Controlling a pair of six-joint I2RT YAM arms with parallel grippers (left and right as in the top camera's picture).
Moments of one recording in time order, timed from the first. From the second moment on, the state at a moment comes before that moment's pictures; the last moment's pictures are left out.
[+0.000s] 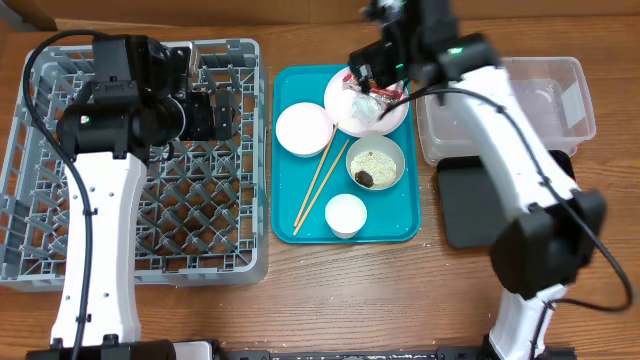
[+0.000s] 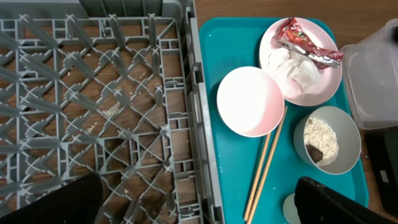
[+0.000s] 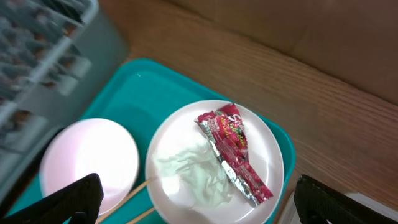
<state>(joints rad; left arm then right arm) 0.05 1.53 1.61 -1.05 0.25 0.00 0.37 2.05 1.96 -0.76 -0.09 -0.12</state>
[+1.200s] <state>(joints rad) 0.05 1.54 1.61 -1.05 0.25 0.00 0.35 2.40 1.99 -0.73 0.03 -0.18</state>
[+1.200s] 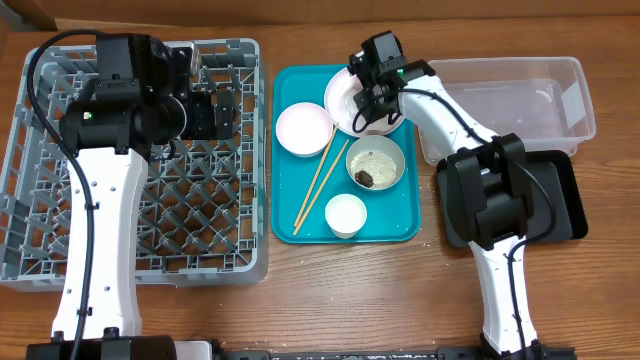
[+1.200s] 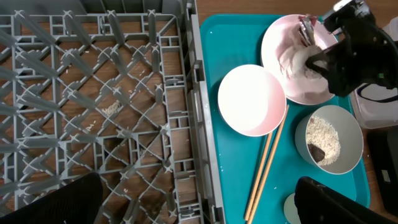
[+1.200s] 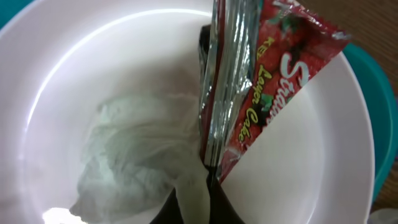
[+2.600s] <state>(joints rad) 0.05 1.54 1.61 -1.05 0.25 0.00 -0.03 2.17 2.13 -1.27 -0.07 0.53</state>
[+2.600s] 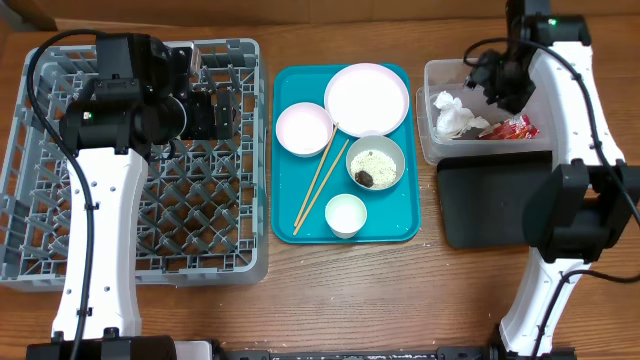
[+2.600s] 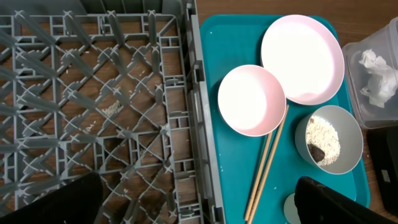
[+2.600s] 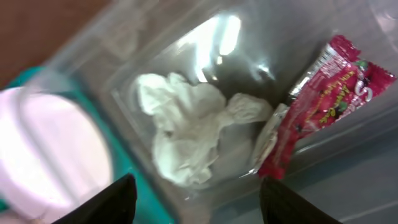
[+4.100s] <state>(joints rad) 0.05 1.54 1.61 -1.00 0.25 0.00 0.56 2.12 2.02 -1.14 0.08 0.76</state>
